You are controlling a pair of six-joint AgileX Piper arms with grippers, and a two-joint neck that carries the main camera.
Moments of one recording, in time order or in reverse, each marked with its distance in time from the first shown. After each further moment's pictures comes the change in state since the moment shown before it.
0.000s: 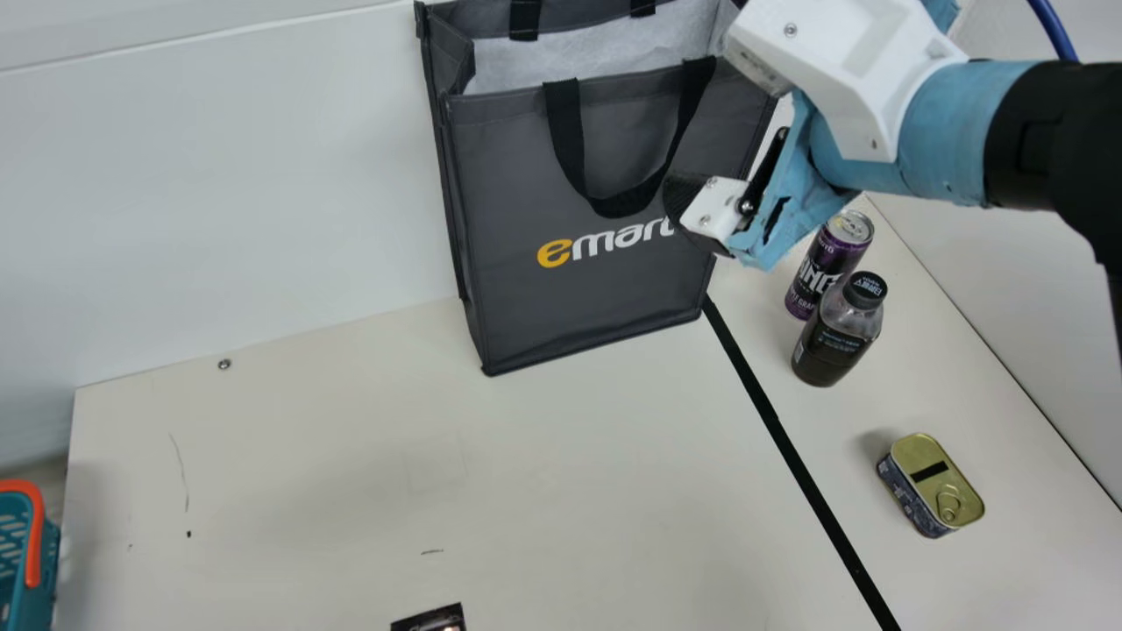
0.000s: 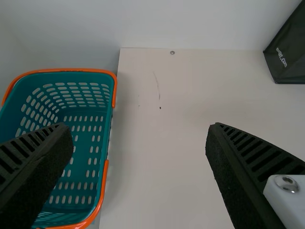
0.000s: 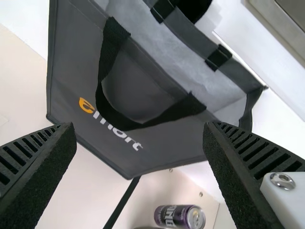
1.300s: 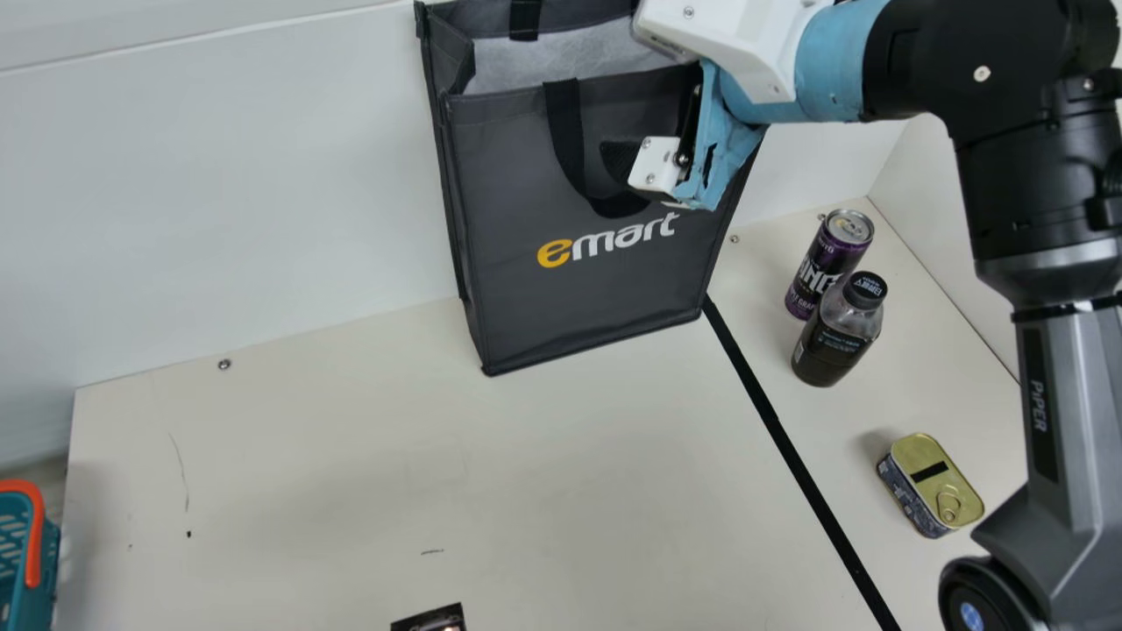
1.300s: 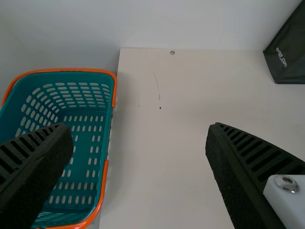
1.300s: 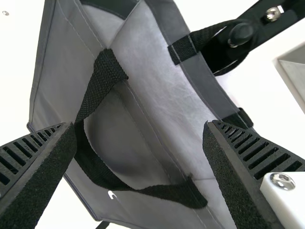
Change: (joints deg) left arm 0.0 0.0 0.0 0.0 0.0 0.0; right arm -2.2 16.1 -13.3 11.7 -0.1 -19.0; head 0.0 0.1
